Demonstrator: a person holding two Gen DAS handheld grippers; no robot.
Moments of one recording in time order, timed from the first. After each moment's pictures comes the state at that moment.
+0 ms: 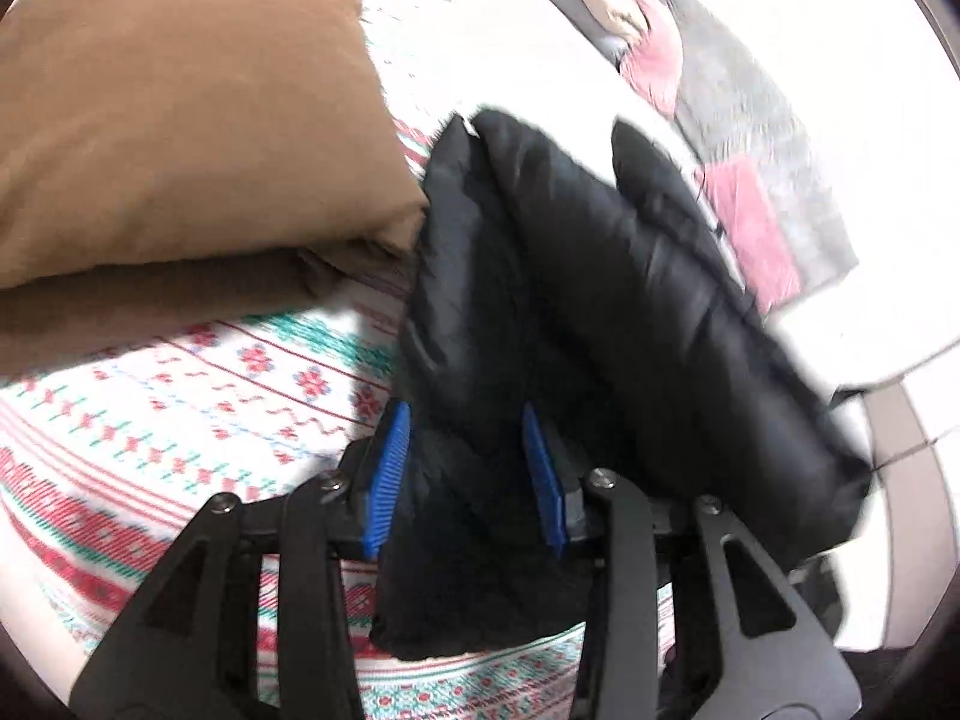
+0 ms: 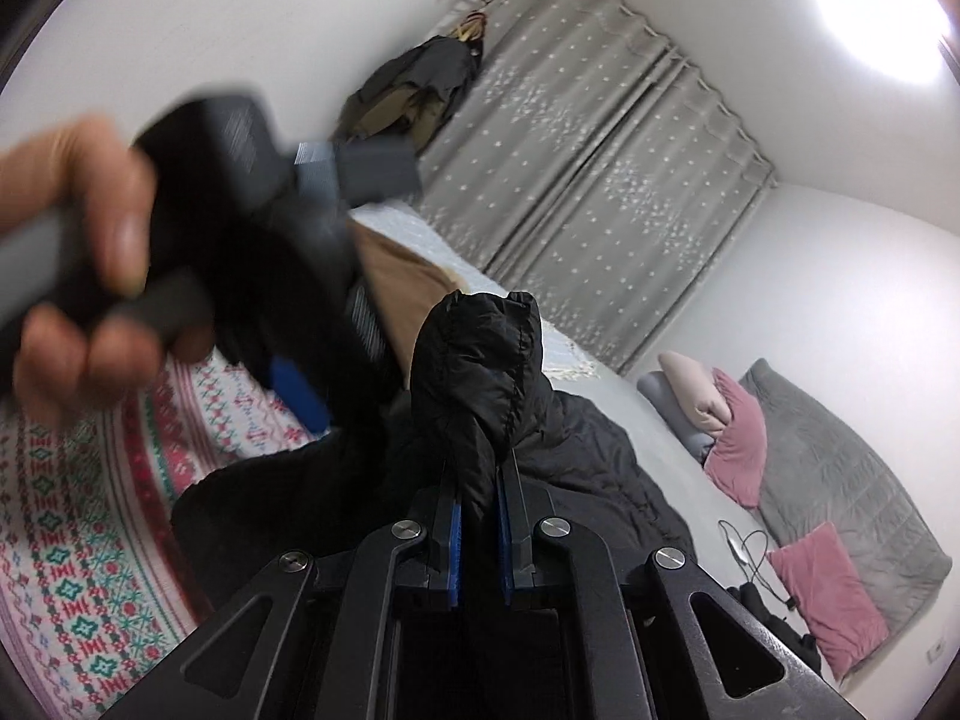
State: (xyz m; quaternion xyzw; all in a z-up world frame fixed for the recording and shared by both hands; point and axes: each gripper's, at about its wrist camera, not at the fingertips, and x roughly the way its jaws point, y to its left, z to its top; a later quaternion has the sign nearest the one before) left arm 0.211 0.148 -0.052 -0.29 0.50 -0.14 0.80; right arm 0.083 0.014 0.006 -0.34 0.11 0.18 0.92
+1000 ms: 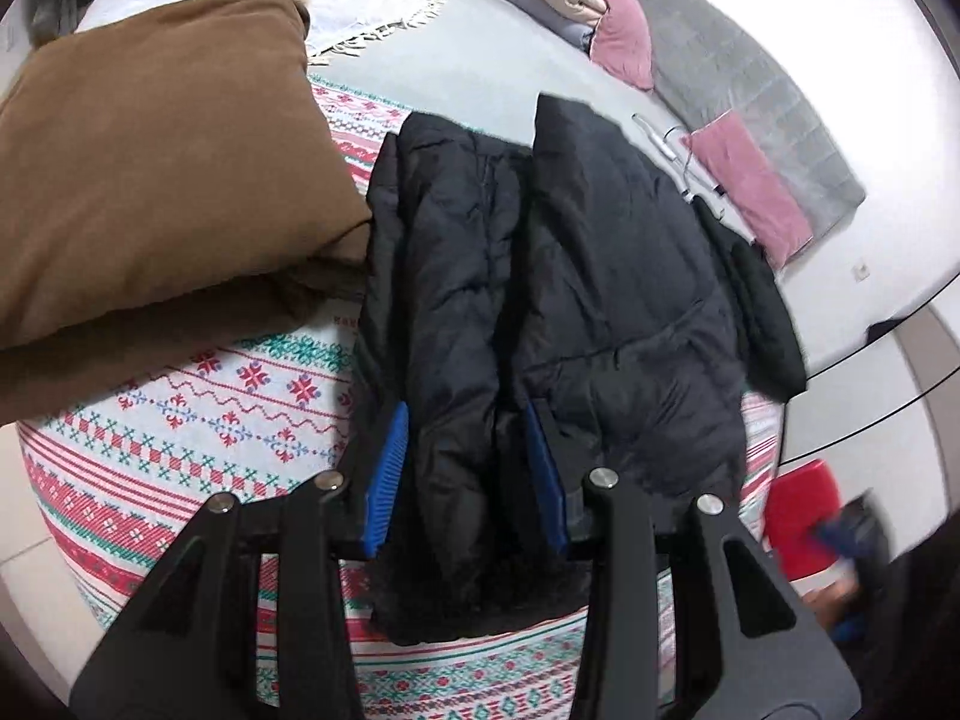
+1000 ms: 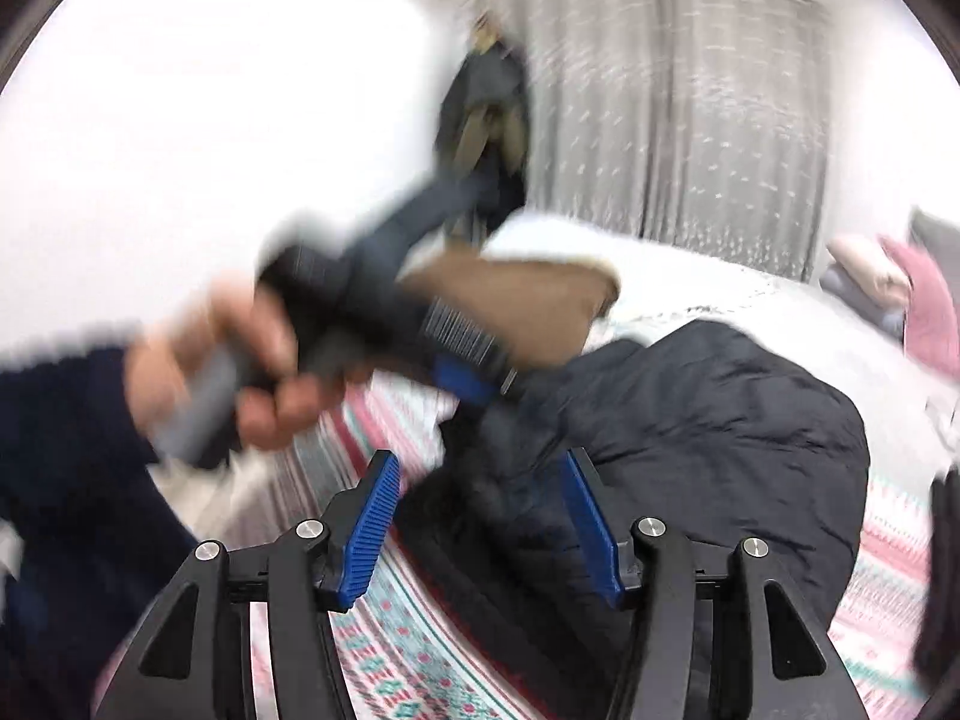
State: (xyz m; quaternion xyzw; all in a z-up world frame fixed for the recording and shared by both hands) left arm 0.200 0.108 -0.036 -0.18 0.49 -0.14 0.84; right arm 0.071 -0.092 0.061 -0.09 0.23 0.41 0.88
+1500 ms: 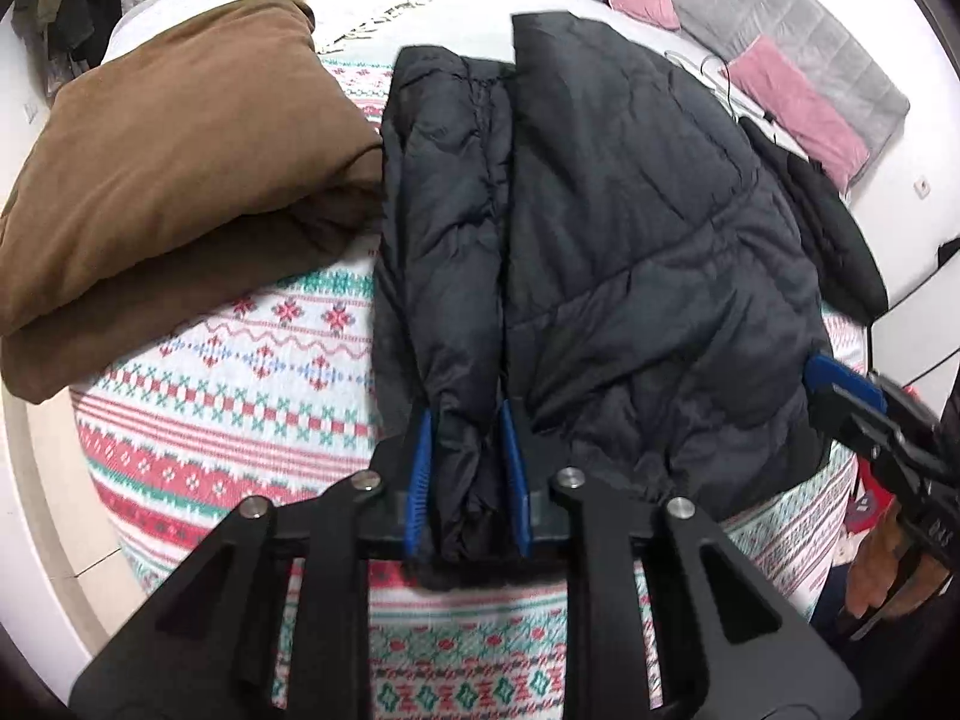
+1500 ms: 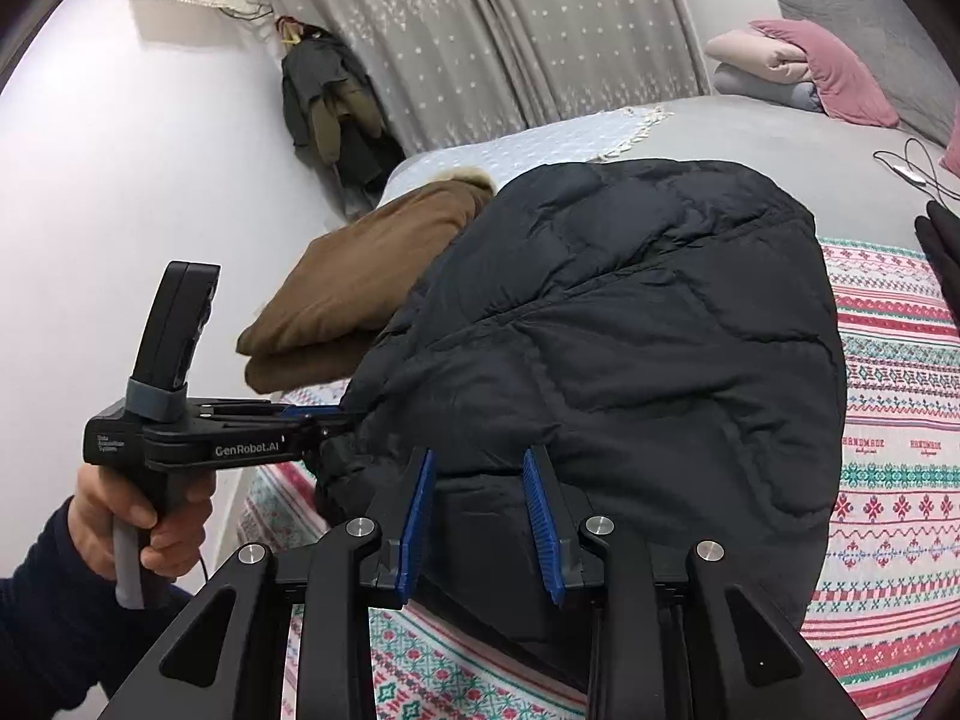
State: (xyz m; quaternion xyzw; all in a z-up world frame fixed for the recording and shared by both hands) left arm 0.164 0.077 -0.049 -0.06 0.52 -0.09 0.85; right arm 0.147 -0.147 0.034 0.06 0.39 0.32 0.86
